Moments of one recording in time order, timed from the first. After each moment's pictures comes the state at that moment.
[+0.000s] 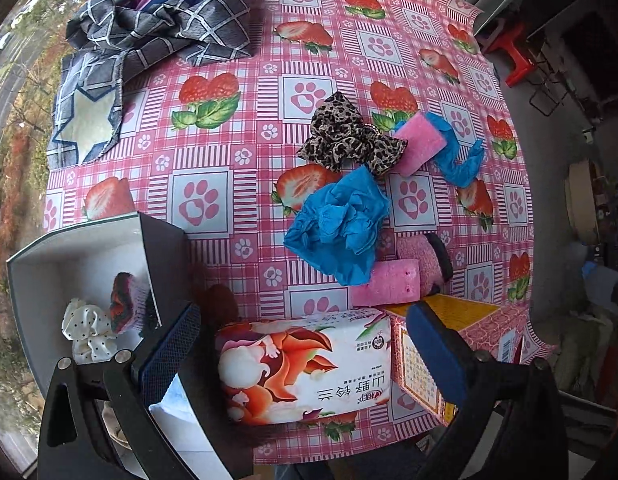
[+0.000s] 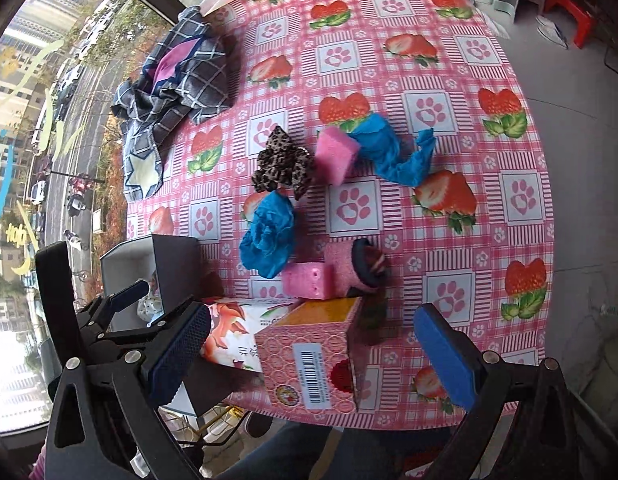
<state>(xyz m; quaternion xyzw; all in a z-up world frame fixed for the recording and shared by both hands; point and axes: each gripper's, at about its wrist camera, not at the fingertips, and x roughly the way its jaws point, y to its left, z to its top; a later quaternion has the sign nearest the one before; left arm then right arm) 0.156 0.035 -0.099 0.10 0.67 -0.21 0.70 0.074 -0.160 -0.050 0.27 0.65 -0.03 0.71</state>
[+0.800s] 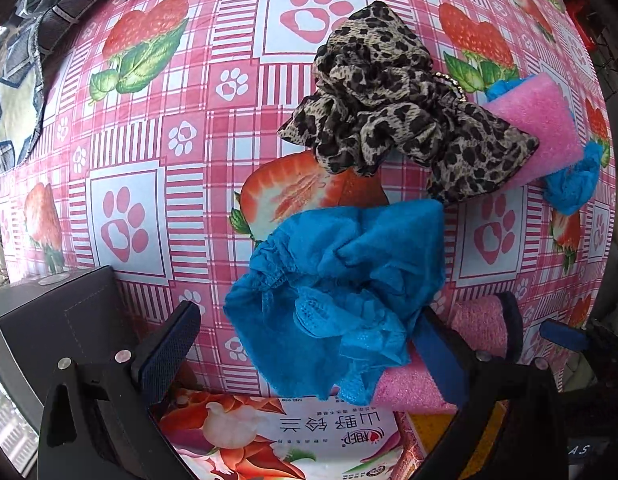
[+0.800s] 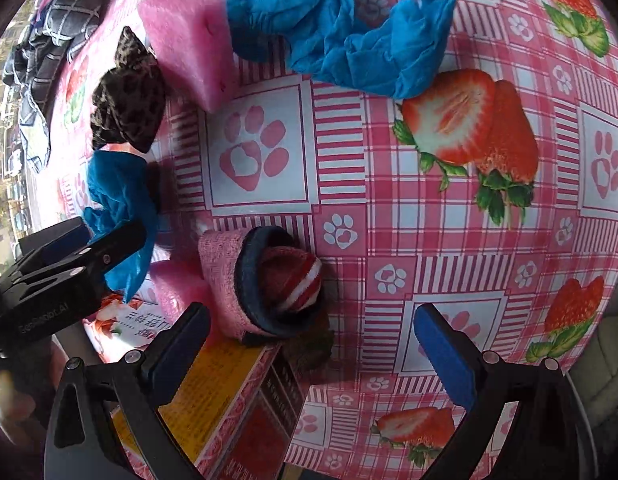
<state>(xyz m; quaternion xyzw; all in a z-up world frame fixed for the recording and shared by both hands) 0.206 -0.020 -0.216 0.15 0.75 -0.12 0.63 0.117 -0.171 -0.243 0.23 0.78 0.02 0.58</state>
